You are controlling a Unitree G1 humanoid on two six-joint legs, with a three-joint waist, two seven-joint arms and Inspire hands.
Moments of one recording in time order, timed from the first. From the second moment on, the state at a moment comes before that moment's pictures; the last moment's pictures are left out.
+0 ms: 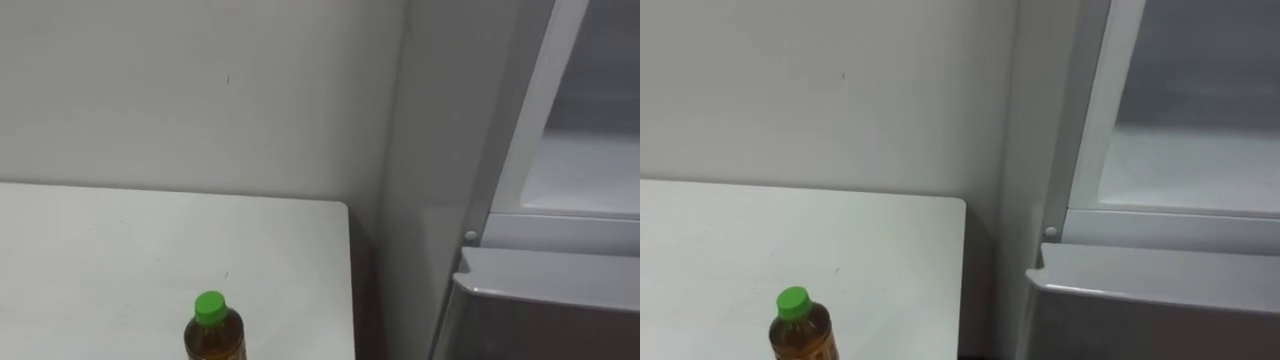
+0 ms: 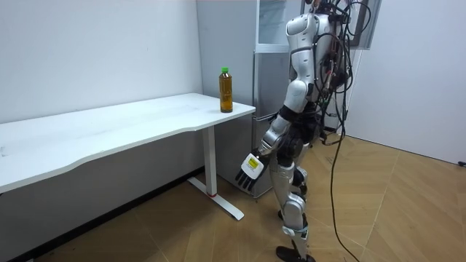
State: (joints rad) left arm 0.30 0.19 0.01 0.88 -0.03 -0.04 -0.02; right arm 0.42 -0.24 0.05 0.24 0.26 0.07 0.23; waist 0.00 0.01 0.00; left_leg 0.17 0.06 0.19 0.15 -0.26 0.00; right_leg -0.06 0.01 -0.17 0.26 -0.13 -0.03
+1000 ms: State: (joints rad) left arm 0.36 0.29 0.02 0.93 0.07 0.02 -0.03; right arm 0.23 -0.35 0.05 -0.31 0.47 0.13 0.69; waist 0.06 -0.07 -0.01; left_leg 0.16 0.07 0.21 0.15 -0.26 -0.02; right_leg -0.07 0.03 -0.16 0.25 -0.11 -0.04
